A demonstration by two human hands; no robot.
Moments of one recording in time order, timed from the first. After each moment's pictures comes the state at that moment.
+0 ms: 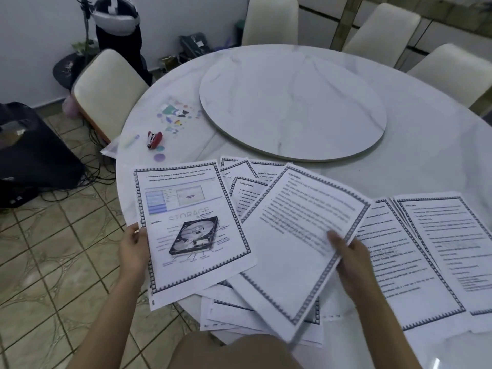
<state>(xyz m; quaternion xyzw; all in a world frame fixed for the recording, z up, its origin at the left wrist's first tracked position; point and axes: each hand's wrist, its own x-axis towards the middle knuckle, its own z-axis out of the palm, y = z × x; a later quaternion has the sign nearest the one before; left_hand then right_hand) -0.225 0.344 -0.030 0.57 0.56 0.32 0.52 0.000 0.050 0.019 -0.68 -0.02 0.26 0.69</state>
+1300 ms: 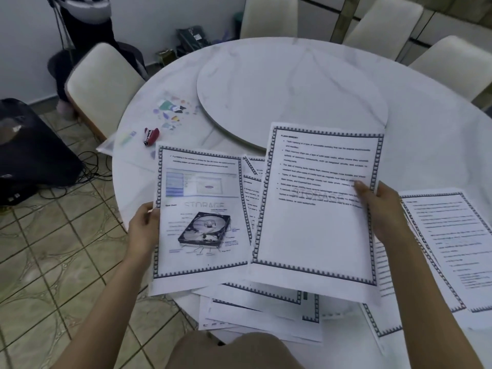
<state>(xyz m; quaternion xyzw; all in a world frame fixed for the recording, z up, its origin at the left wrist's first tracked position) -0.198 0.350 -0.004 0.63 0.49 0.28 0.53 0.081 0.066 0.073 -0.76 -0.10 0.16 0.61</state>
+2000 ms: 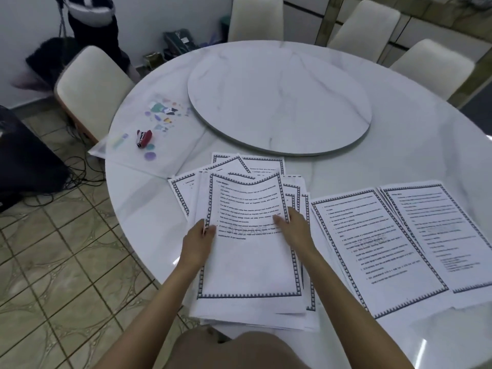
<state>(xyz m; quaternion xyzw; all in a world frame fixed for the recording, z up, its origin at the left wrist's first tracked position) -0.164 0.276 -0.010 0.72 0.42 0.10 0.55 -0.008 0.132 0.000 -0.85 -0.16 0.24 0.44</state>
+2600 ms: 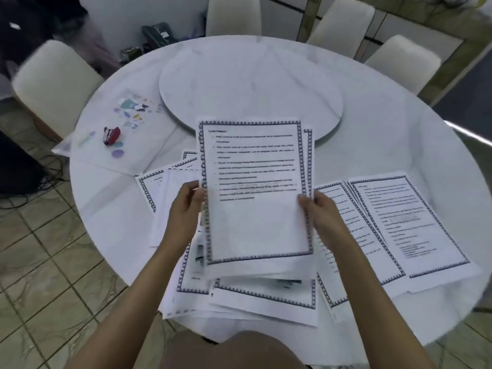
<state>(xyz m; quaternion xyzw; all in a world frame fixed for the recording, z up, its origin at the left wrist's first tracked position) -0.119 0.240 0.055 0.69 0.32 0.23 0.61 0.049 0.041 0.059 -0.77 -0.08 0.26 0.58</state>
